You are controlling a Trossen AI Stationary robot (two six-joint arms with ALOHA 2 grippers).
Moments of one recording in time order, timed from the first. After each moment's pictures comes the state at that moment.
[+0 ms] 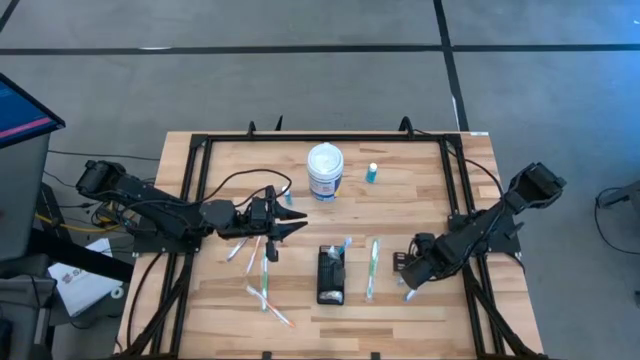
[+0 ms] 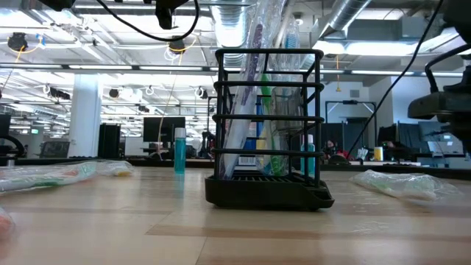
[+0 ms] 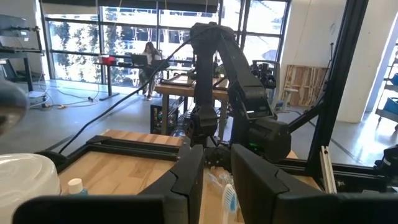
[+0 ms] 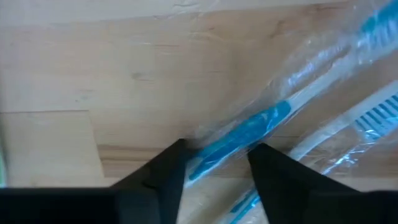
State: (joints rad) left arm -0.27 1.23 0.61 0.71 -0.38 -0.06; right arm 0.61 1.46 0.62 -0.69 0.07 2.23
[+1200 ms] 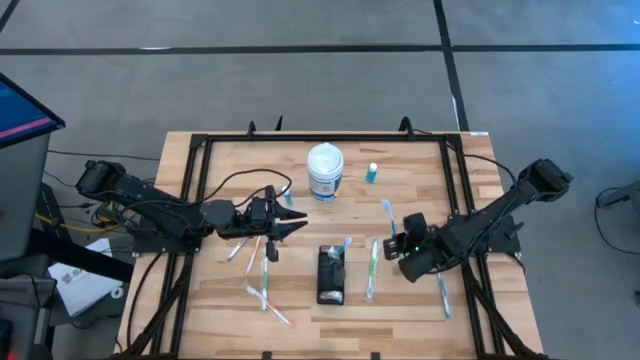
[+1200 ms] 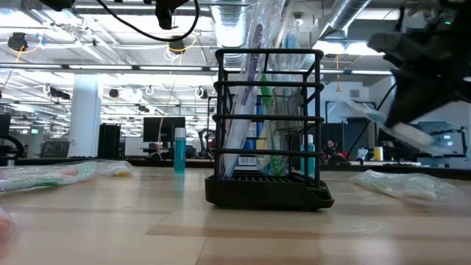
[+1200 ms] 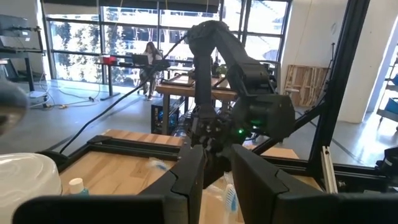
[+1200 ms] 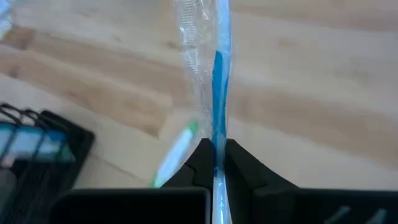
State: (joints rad) left arm -0.27 1.23 0.61 0.71 -0.39 -0.06; right arm 0.56 1.33 0.75 -0.80 0.63 1.76
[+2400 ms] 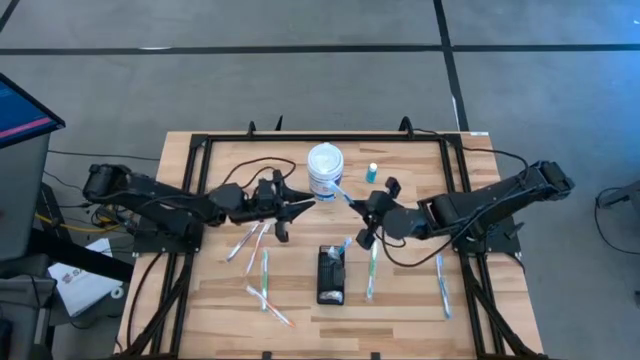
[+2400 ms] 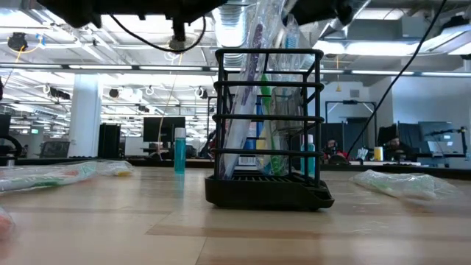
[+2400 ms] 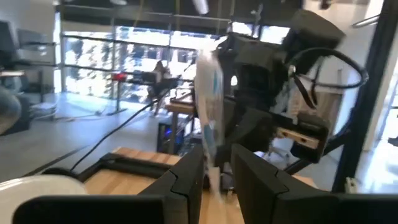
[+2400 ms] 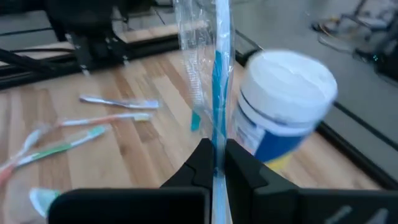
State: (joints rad) left arm -0.08 1.32 0.61 0.90 -0.23 -0.09; right arm 0.32 1.33 1.08 -0.37 0.74 0.38
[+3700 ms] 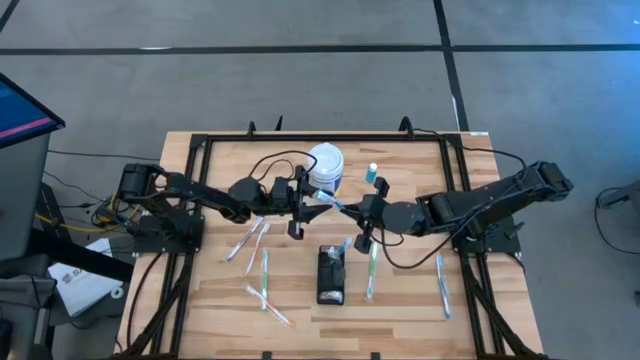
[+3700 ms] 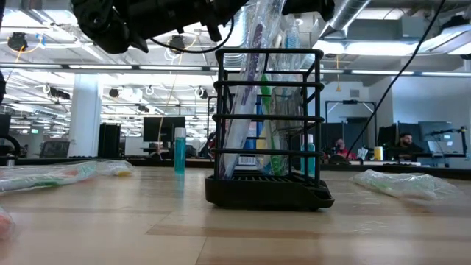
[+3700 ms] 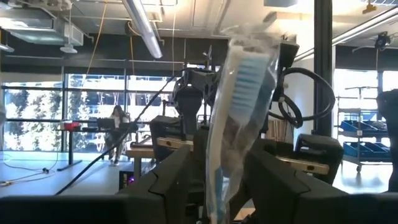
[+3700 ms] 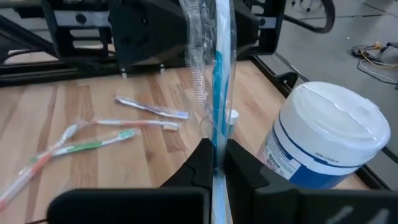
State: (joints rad) left arm 0.02 1.61 0.72 1.28 0.06 -0.05; right arm 0.29 1.35 1.08 -0.24 0.60 0.21
